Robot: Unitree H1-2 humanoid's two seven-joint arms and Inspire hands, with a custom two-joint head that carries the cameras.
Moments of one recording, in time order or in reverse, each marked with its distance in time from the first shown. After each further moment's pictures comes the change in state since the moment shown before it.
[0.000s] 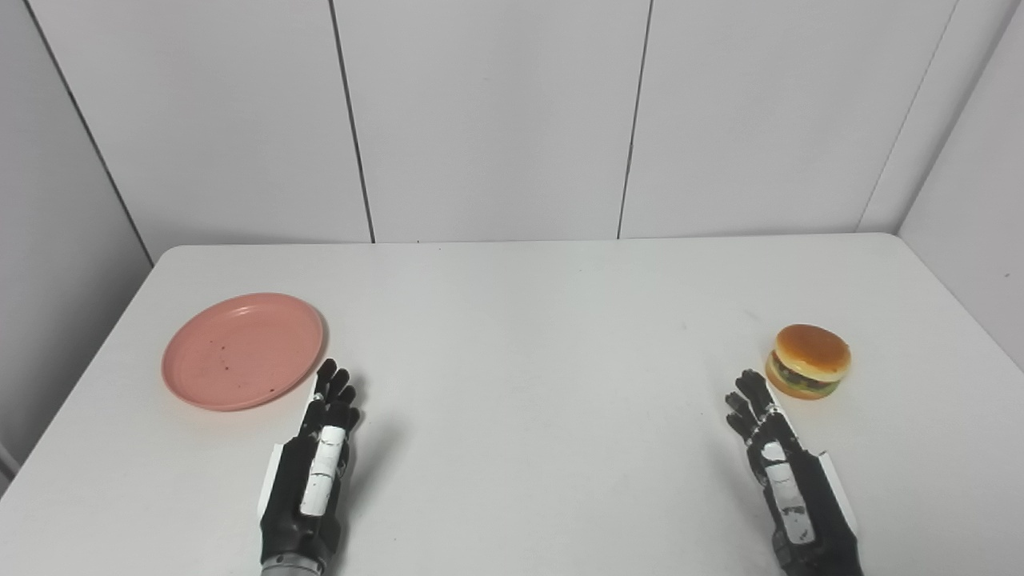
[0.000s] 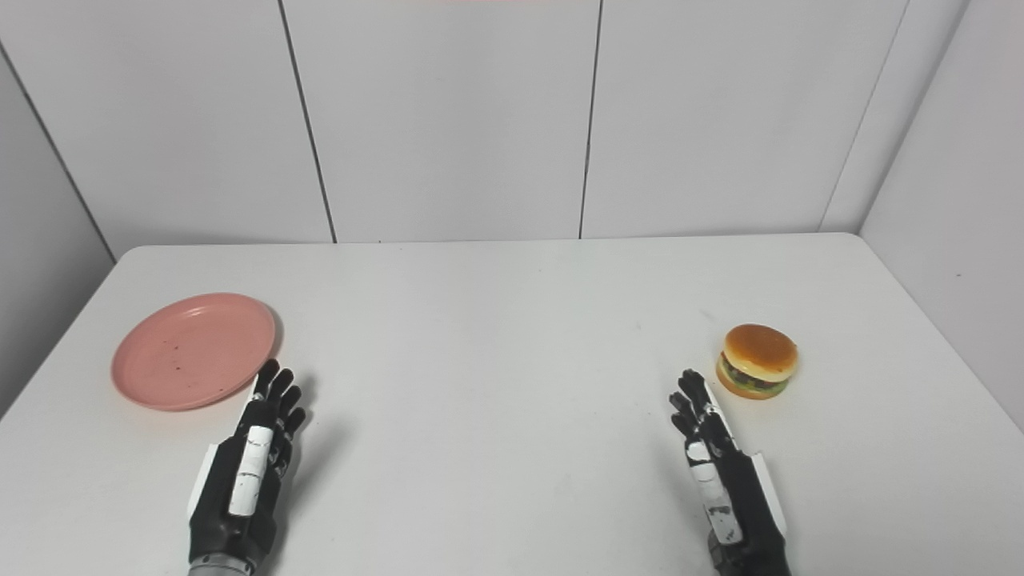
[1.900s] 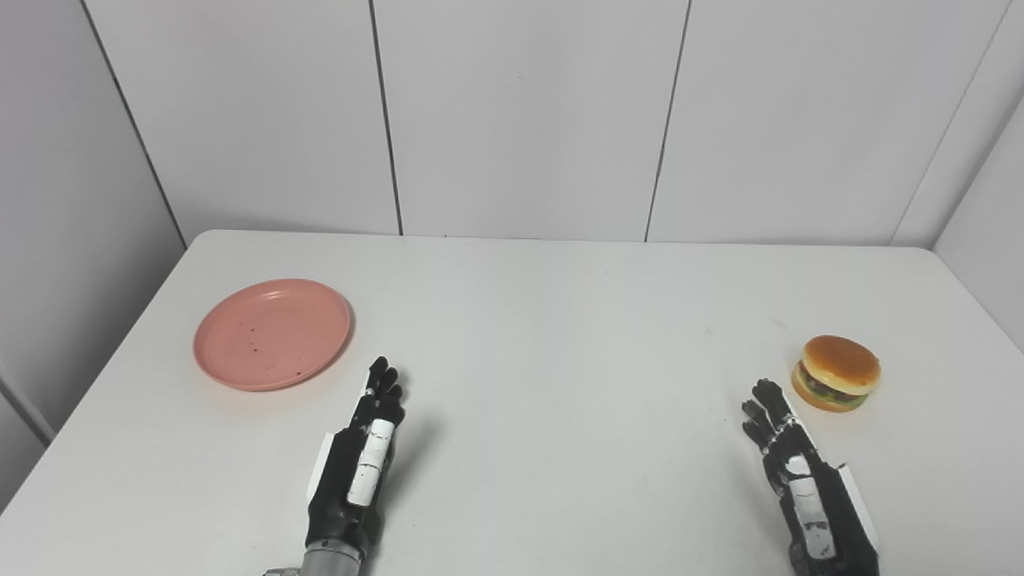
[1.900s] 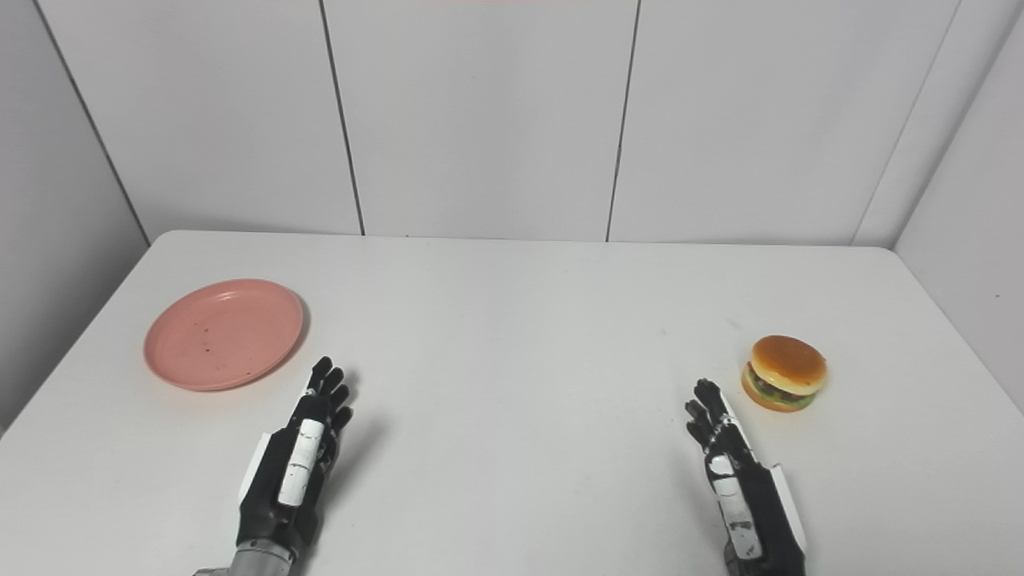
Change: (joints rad) left arm 0.000 -0.018 -0.048 0.043 0.052 -0.005 0.011; right arm -0.007 -0.025 0.000 0.041 0.027 -0.046 0.055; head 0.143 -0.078
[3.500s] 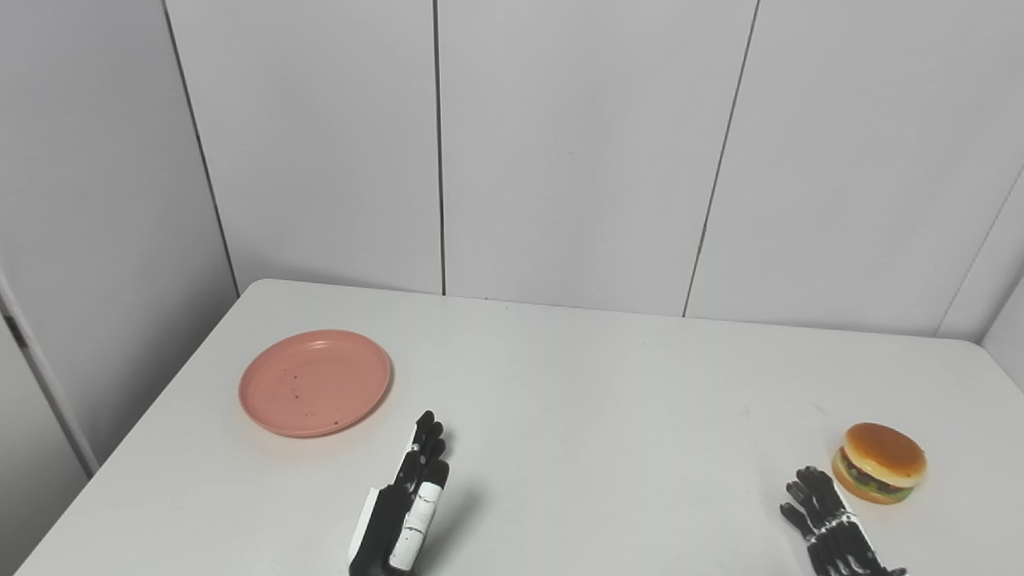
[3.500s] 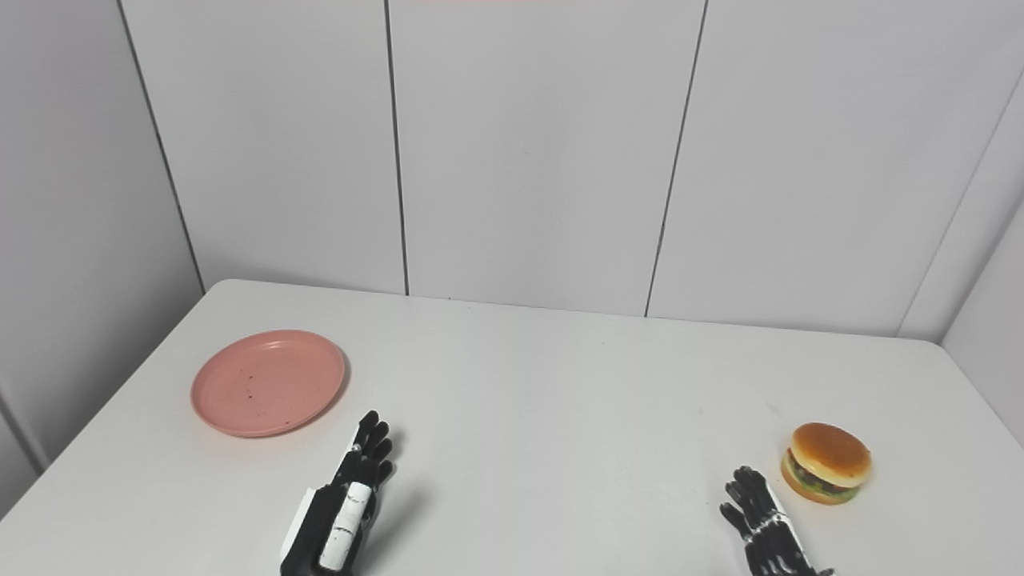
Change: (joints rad) left arm -0.002 -0.005 -0.045 0.074 0.025 -0.143 0.029; right arm -0.019 -0.015 -0.007 0.133 0.060 -0.232 0.082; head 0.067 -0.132
